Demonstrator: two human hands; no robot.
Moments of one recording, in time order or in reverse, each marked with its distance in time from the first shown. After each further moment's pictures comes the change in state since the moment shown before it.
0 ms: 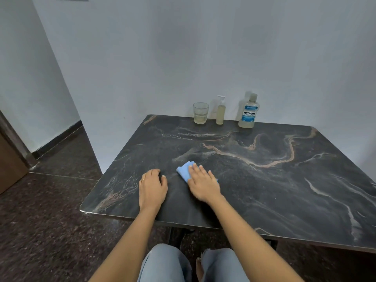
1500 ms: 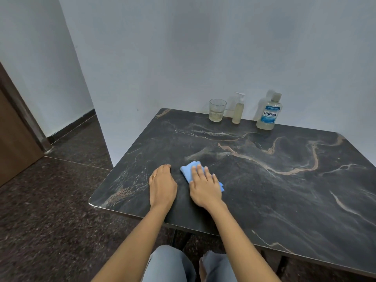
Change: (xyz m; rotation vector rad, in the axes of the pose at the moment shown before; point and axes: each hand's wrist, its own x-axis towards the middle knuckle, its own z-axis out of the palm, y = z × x) left_hand 0.009 -0.004 0.008 0.057 -0.020 -0.057; right_hand 0.008 -0.033 0.019 -0.030 0.034 0.009
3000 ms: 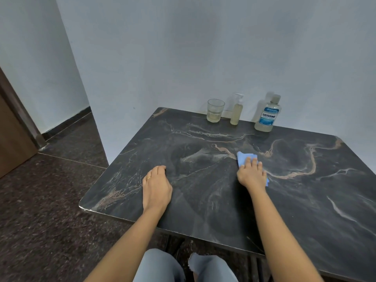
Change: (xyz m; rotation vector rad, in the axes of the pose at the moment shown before) left_hand 0.002 -0.001 0.003 0.065 0.013 0.020; right_hand 0.043 0.131 -0.060 0.112 0.052 0.522
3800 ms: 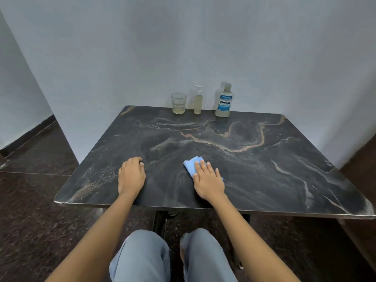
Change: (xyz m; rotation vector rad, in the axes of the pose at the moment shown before) left_hand -0.012 0.009 -0.014 -0.040 -0.042 0.095; right_hand -0.127 0.028 0.024 -0.073 0.014 -0.340
